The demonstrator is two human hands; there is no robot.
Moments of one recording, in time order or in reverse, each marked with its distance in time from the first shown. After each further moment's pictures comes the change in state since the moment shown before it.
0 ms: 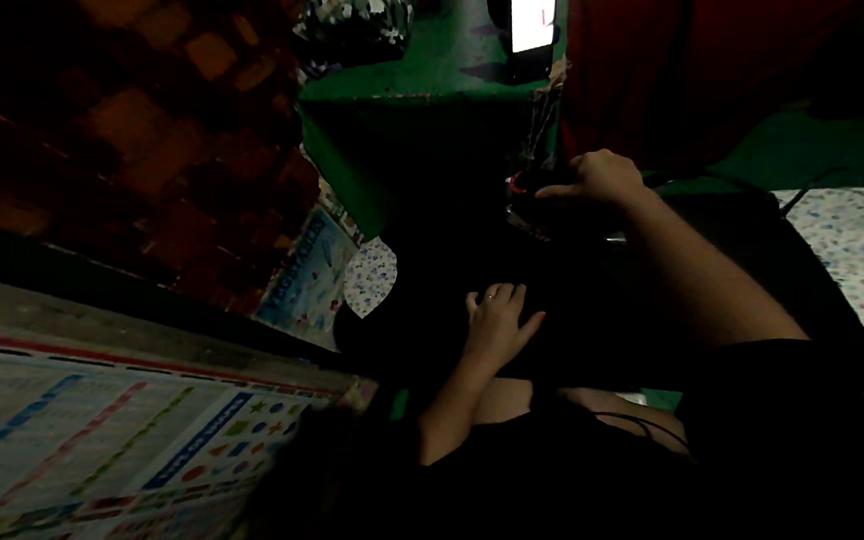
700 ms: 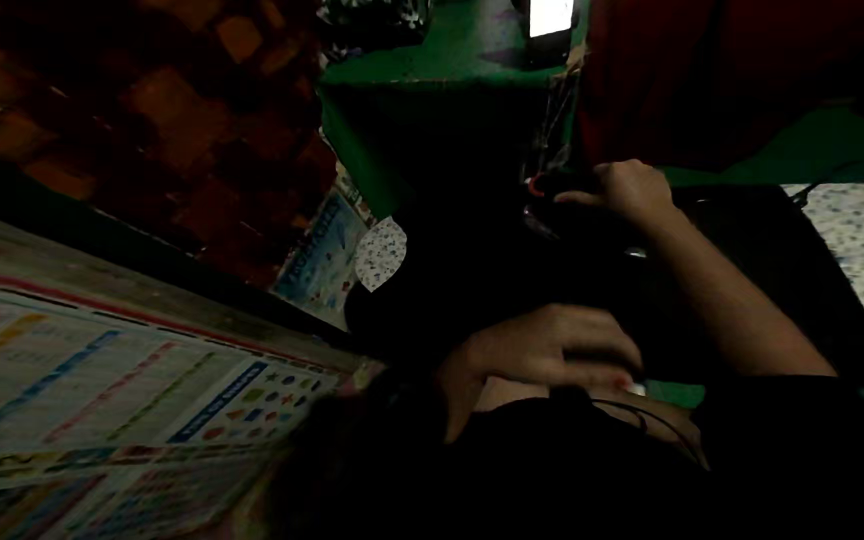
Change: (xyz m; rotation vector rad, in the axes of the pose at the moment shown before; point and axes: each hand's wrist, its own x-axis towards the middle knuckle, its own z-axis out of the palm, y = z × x) left_hand -0.033 0.062 -0.089 -0.673 -0.159 0.852; right_hand -0.060 -0.002 0.003 0.004 0.045 0.008
